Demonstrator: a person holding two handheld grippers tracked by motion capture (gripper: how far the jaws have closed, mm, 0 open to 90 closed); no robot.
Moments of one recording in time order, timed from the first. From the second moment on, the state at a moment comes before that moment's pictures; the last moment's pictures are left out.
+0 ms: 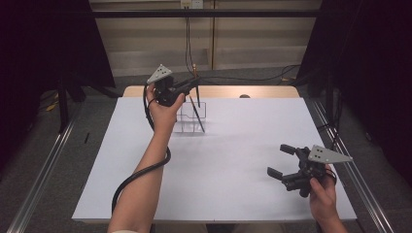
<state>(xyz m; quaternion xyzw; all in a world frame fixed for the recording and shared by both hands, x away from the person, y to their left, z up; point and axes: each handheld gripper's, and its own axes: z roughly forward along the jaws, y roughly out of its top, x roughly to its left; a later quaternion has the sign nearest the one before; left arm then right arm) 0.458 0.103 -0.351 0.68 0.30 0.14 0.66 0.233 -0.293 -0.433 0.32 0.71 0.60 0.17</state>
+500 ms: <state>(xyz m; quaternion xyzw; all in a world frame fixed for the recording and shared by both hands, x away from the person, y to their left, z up) 0.464 0.099 -0.365 0.68 0.31 0.16 0.65 0.233 -0.293 -0.432 0.32 0.71 0.61 0.17</state>
